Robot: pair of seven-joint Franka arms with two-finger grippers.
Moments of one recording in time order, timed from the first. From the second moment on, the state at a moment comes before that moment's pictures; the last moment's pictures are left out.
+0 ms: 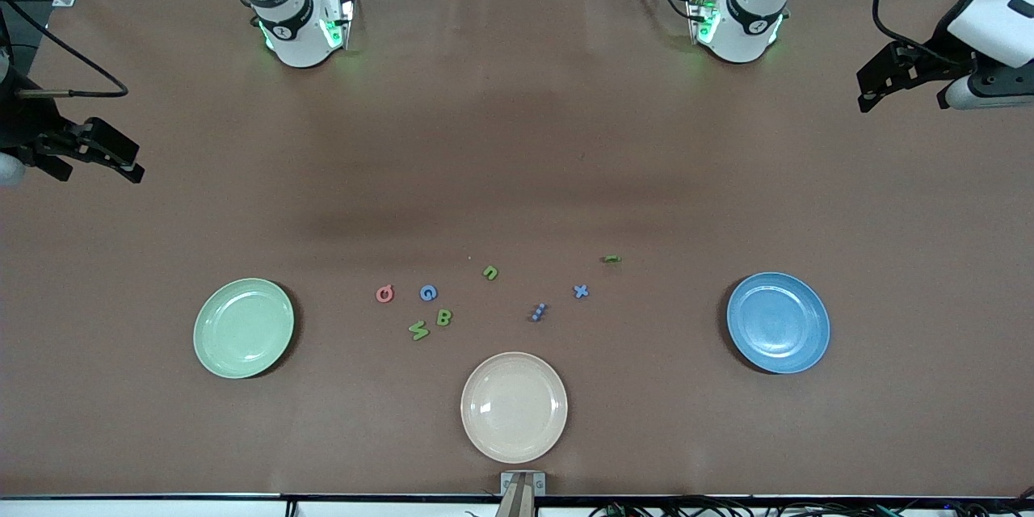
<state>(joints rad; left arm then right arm) 0.11 -0.11 -0.24 -1.60 0.02 1.49 -0.13 0.01 -0.01 0.01 -1.58 0.00 1.68 0.07</state>
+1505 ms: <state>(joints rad) -0.16 0.68 -0.41 -1.63 0.23 2.19 -0.74 0.25 0.51 0.02 -1.59 0.03 2.17 0.35</state>
